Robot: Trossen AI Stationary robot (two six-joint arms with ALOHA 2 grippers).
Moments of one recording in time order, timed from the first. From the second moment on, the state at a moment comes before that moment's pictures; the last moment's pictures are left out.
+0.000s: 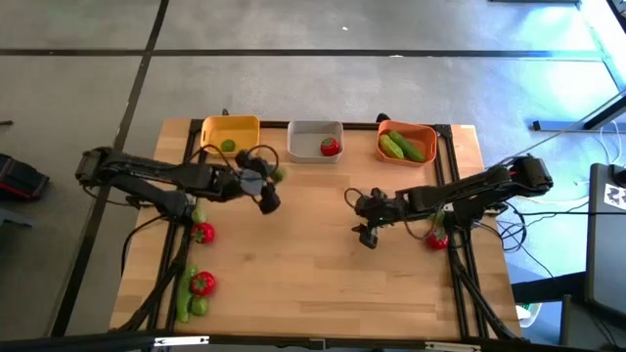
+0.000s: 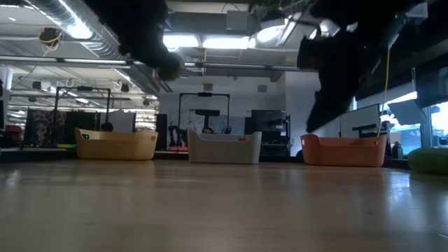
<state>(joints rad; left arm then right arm) -0.03 1.19 0.86 -0.45 -0.64 -0.34 0.15 1.41 0.75 -0.28 0.12 0.44</state>
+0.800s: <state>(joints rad) 0.57 1.20 0.79 -0.58 -0.61 -0.40 0.15 1.62 0.75 -0.26 0.17 0.49</state>
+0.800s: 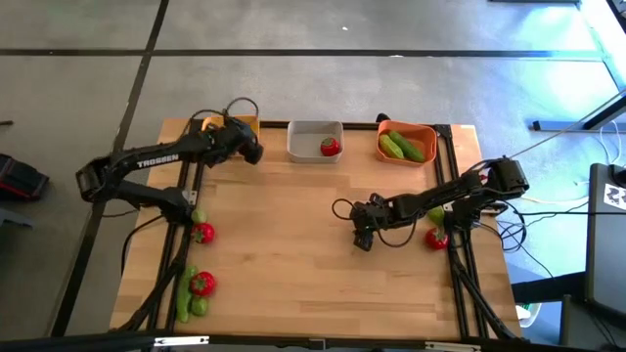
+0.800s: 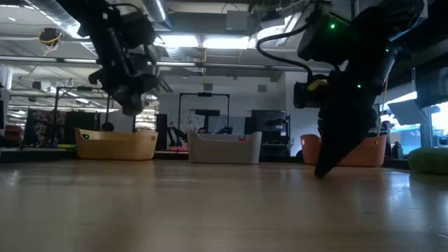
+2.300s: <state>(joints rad) 0.47 1.18 0.89 -0.71 -0.38 -0.27 0.15 1.63 0.75 -0.23 0.17 0.47</state>
